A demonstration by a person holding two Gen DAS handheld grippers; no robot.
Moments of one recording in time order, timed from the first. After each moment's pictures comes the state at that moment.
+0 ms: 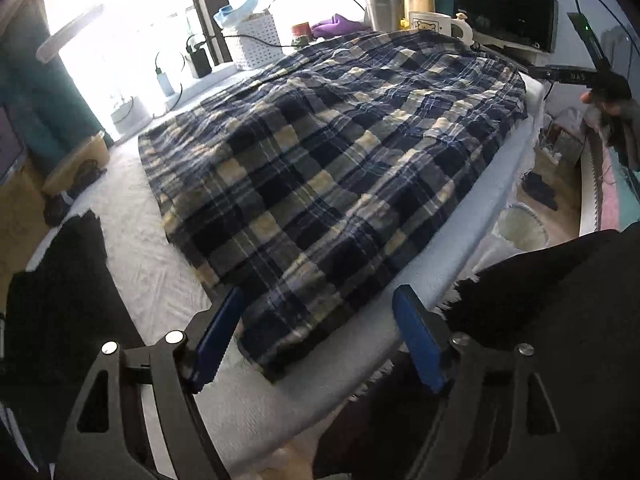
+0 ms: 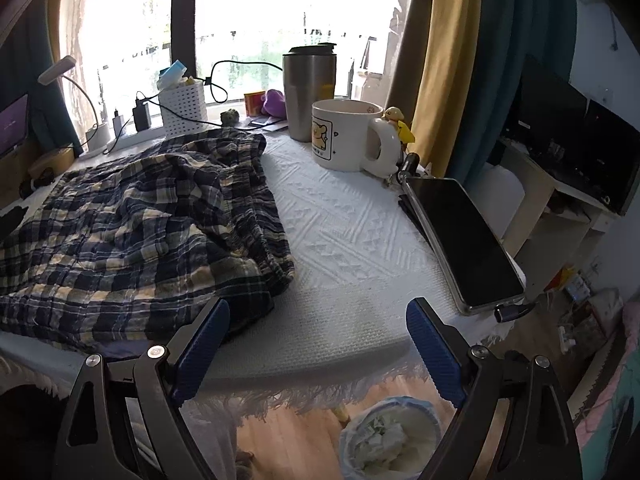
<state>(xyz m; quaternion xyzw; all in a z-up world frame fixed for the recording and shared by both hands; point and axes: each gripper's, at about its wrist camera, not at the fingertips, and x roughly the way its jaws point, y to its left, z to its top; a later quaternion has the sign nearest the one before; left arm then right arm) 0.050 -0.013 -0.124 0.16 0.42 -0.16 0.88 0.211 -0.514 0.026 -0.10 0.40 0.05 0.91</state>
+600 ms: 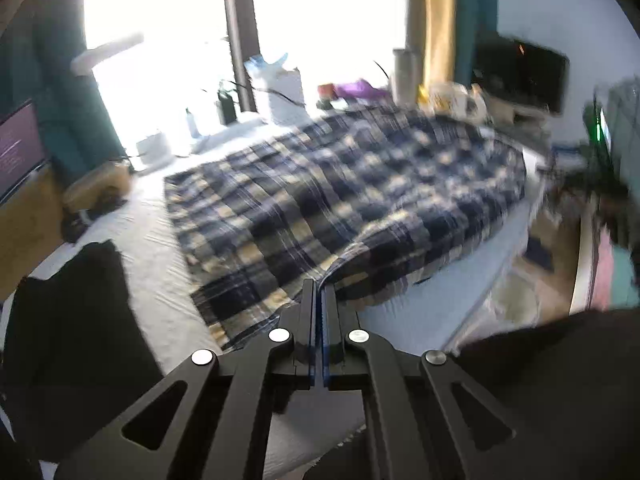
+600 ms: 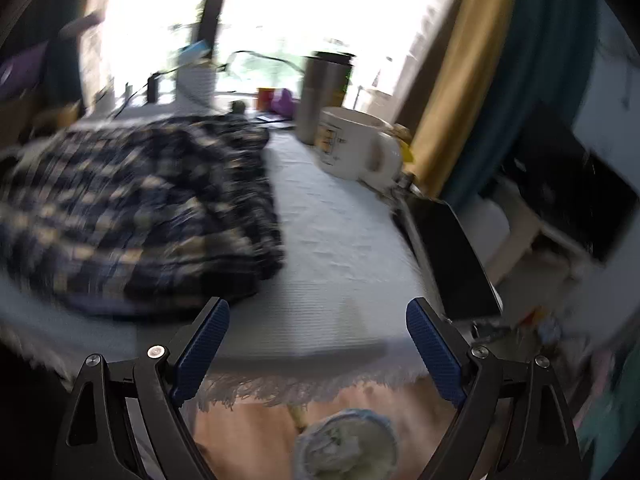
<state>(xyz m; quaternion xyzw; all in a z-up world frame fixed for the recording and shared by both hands) 0.052 0.003 -0.068 0.07 0.34 -0.14 0.93 0.192 -0.496 0.016 -0.21 0.36 0.06 0.90</state>
